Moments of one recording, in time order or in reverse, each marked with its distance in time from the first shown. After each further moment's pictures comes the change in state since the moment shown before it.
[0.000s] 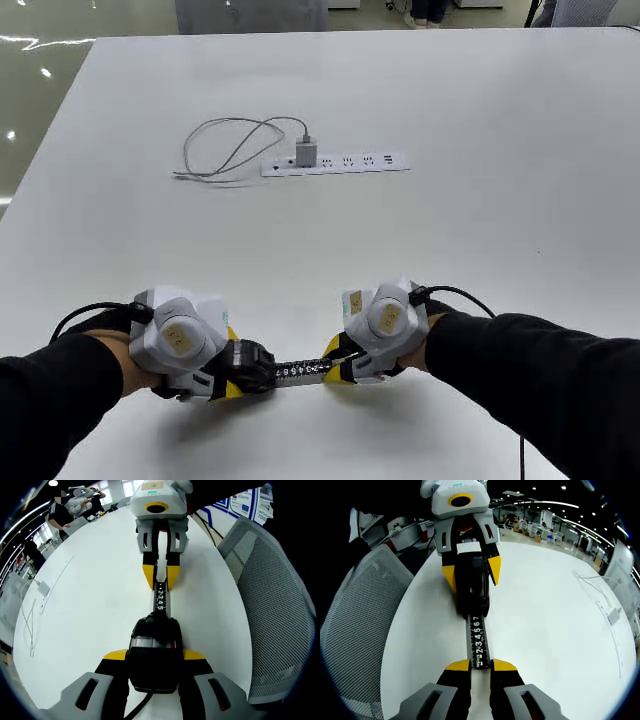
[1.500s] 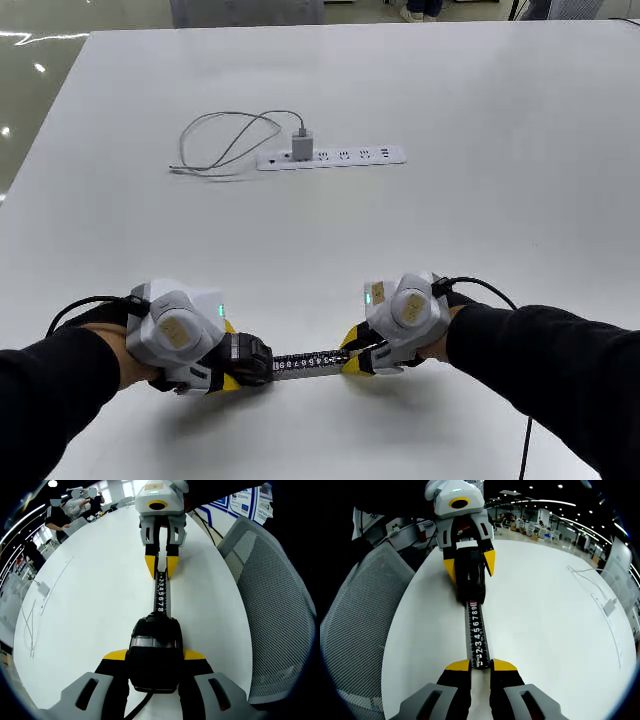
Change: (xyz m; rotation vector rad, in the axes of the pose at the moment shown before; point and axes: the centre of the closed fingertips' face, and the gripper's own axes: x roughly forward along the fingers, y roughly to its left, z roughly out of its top) left arm 0.000 0.000 0.000 0.005 -0.001 0.002; right arm -0.016 -0.001 -0.022 0.020 0.006 -0.013
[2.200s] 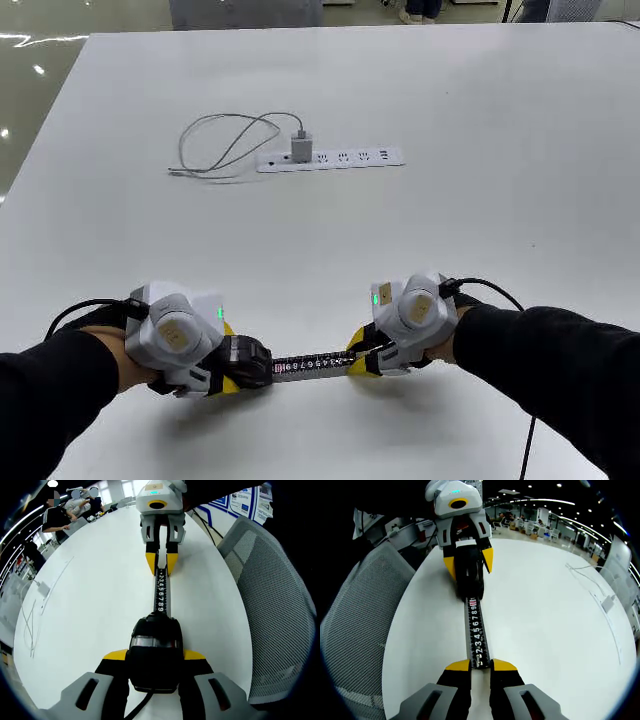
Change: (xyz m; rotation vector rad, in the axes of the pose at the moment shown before) left arm 0.000 0.000 0.000 0.001 0.000 0.002; right arm -0.007 -0.001 -0.008 0.008 0.004 -0.002
